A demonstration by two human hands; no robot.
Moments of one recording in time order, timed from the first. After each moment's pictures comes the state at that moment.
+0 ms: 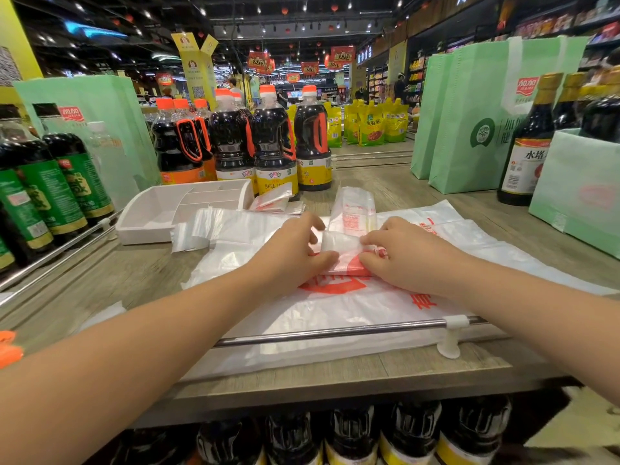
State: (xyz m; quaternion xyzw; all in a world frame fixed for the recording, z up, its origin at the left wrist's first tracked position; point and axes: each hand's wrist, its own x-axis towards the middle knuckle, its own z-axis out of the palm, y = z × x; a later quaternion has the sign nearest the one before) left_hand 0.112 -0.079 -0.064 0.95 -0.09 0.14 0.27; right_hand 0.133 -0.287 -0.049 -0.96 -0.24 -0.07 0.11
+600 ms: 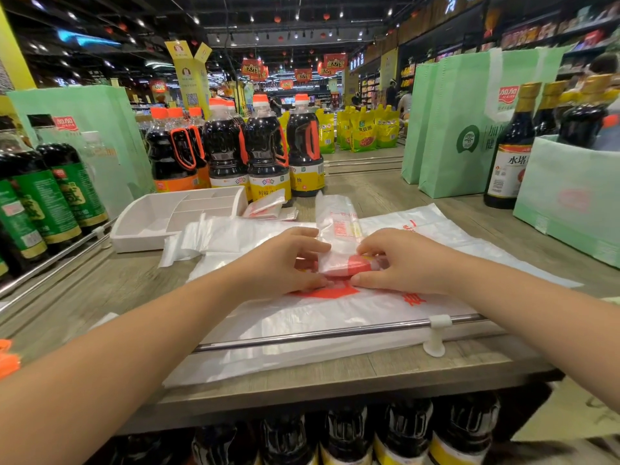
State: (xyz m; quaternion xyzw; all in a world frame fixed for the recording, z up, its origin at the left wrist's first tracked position) left_hand 0.100 -0.069 -0.053 0.94 -0.17 0.03 0.30; right_hand 0.132 -0.304 -0.043 -0.94 -0.30 -0.03 0.14
